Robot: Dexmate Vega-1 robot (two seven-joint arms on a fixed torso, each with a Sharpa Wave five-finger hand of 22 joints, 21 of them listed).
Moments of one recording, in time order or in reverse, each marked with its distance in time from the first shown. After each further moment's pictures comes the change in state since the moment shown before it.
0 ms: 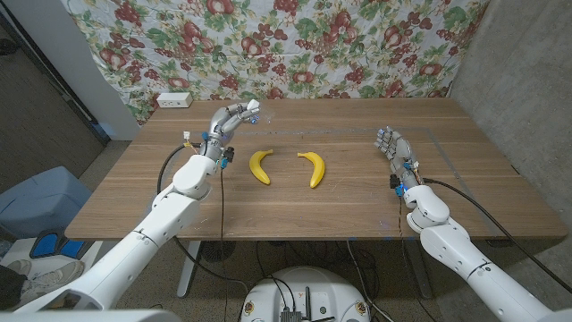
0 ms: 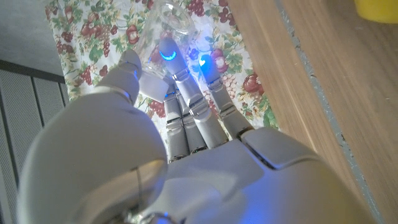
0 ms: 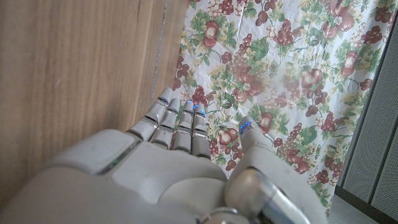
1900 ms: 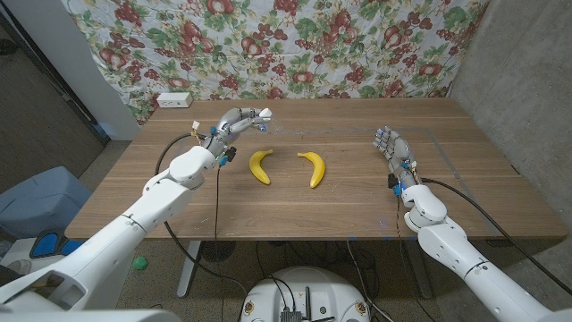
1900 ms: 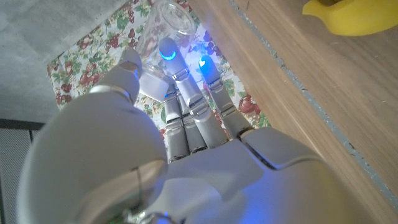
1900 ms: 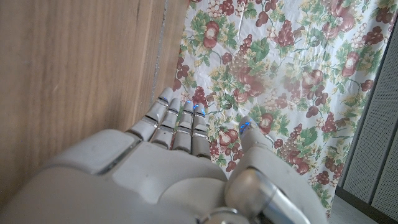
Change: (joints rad) left arm -0.042 0.056 0.042 0.002 0.044 0.055 -0.054; left_hand 0.007 -0.007 0.007 -0.007 -0.004 0.000 0.000 0.000 0.000 0.002 0.002 -0.012 0.029 0.002 -0.002 -0.015 0.009 -0.016 0.002 0.027 -0.004; right arm 0.010 0.009 -0.009 0.007 -0.007 0.000 -0.007; right_hand 0.000 0.000 0.000 0.000 0.000 0.000 0.000 0.000 0.000 0.000 0.000 0.000 0.000 0.006 -0.006 0.000 -0.005 0.011 0.004 -0.030 0.000
